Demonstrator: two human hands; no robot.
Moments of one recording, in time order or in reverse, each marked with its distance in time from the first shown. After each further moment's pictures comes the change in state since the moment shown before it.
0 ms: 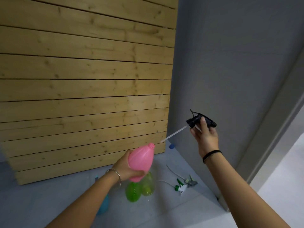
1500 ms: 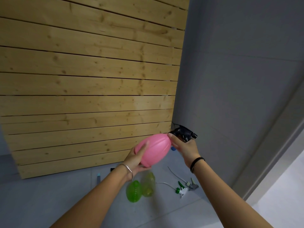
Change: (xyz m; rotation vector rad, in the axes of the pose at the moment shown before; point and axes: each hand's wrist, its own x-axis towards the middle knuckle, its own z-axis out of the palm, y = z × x) left_hand 0.008 0.036 0.013 -0.851 -0.022 -0.184; right_hand -0.021 0.054 0.028 -0.460 -0.326 0.093
